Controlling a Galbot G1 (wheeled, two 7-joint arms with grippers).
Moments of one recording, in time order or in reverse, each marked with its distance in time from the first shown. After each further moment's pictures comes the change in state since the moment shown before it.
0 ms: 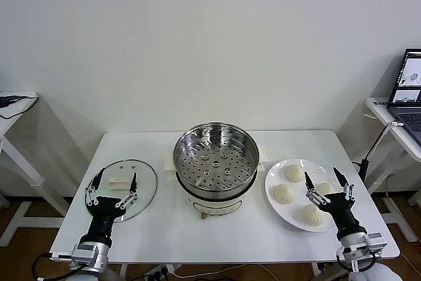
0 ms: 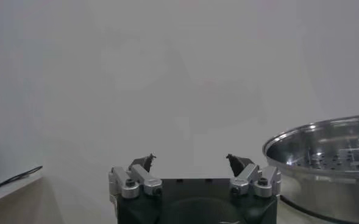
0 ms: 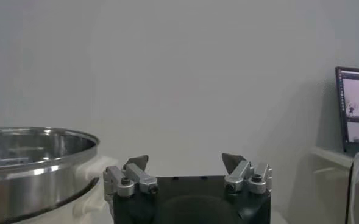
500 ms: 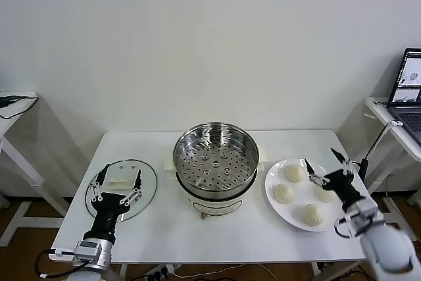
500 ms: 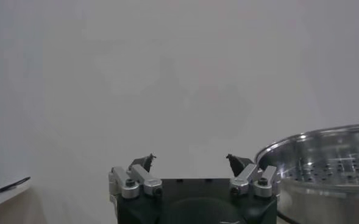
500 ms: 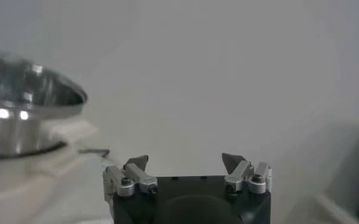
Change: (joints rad) left arm -0.014 0.007 0.026 -0.013 -0.002 0.004 0.006; right arm 0.350 -0.371 -0.216 -0.218 -0.278 -0.099 -0.115
